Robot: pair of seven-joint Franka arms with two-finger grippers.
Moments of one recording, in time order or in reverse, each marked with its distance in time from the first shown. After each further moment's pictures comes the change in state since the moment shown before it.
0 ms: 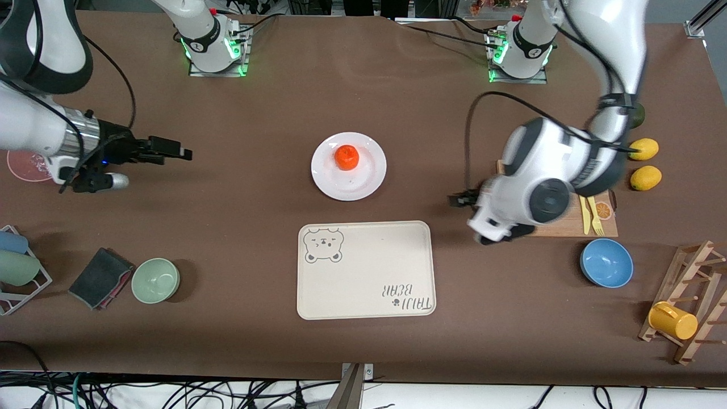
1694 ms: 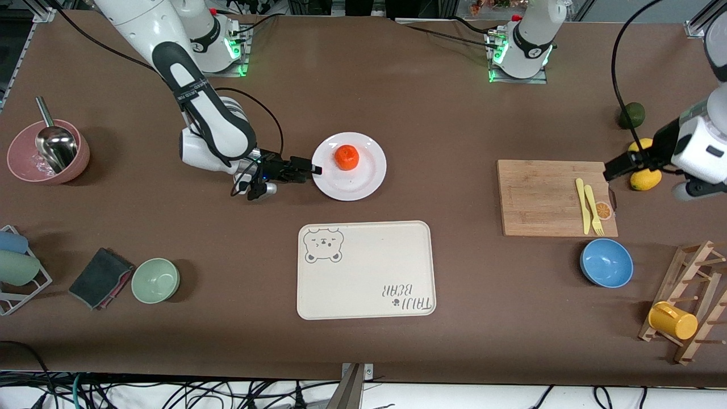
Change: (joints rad) left arm 0.289 -0.471 -0.010 -0.204 0.142 0.020 0.250; right arm 0.078 0.376 0.389 -0.304 0.890 0.728 -0.690
